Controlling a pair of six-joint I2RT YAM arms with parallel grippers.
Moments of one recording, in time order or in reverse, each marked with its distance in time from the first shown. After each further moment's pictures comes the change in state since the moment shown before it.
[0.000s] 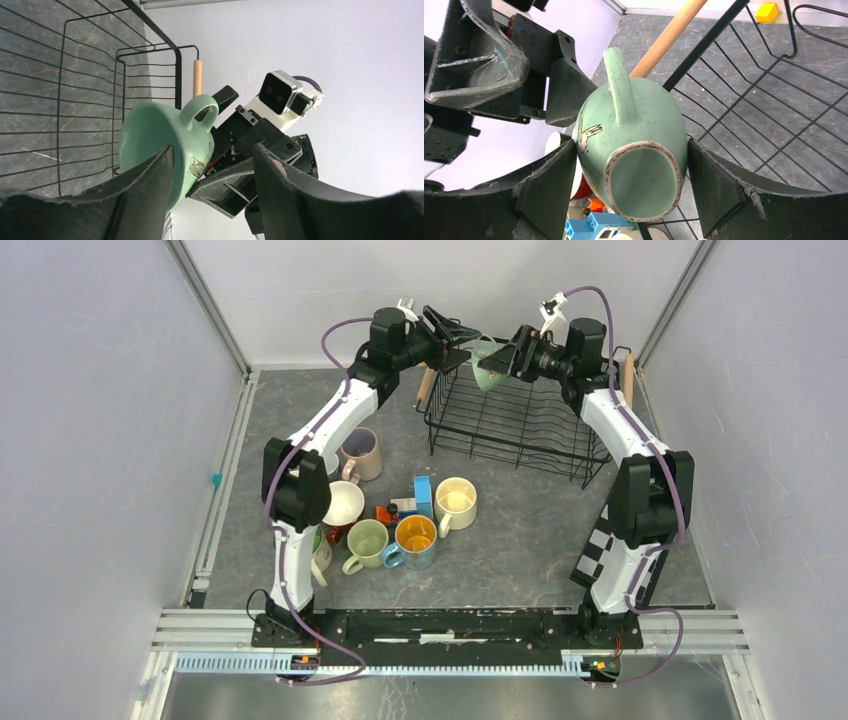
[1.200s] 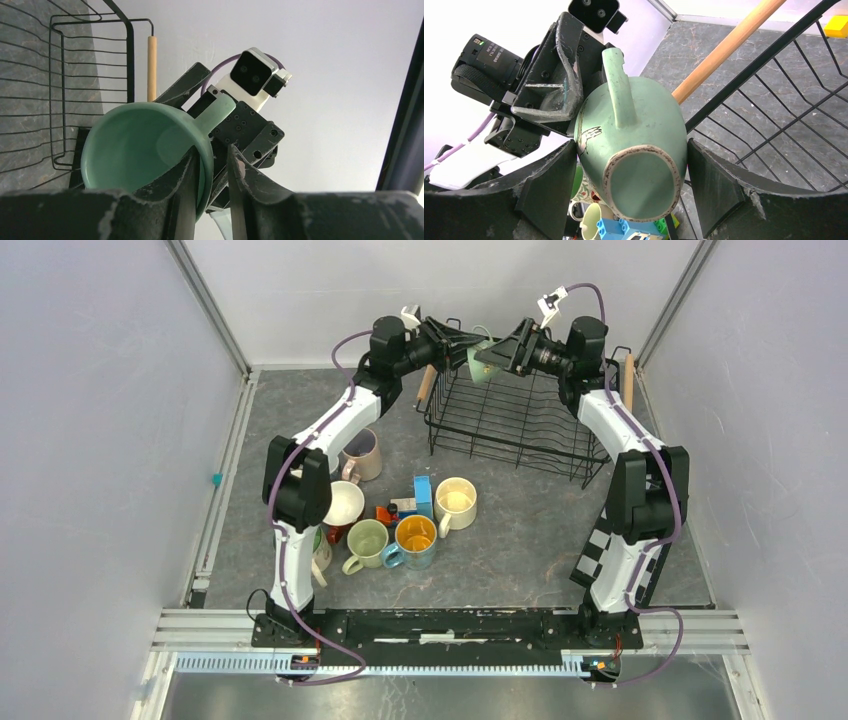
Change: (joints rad) left arm -0.008 0.000 -0.099 0.269 0.095 -0.249; right arm 0.002 0.032 -0.011 0.247 -0.145 0.213
